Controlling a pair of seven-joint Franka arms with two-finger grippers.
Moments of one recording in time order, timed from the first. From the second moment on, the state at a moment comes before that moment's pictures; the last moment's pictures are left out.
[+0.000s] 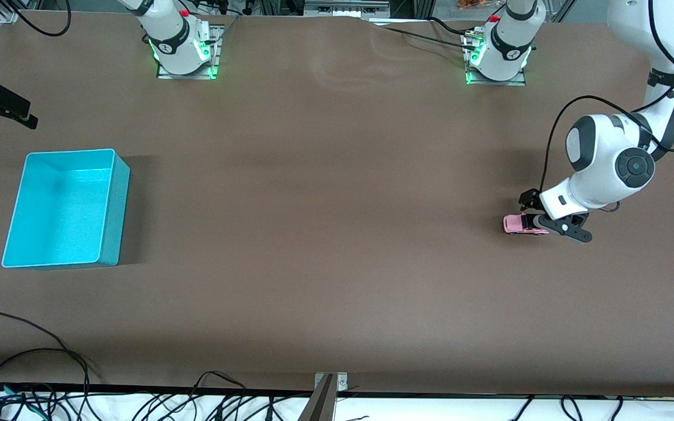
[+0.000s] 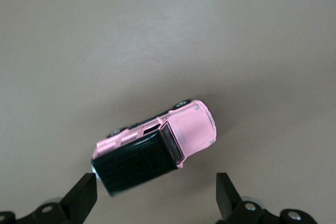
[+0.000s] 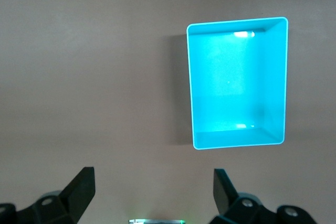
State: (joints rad) left arm -0.03 0.33 0.06 -2.12 -0.02 2.39 0.54; right arm 0.15 0.01 -0.21 -1.50 0.01 1.46 -0.04
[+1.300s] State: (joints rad) left arm -0.01 0.42 0.06 -2.15 -0.02 2.52 1.58; right arm 0.15 0.01 -0.21 -1.50 0.01 1.46 -0.04
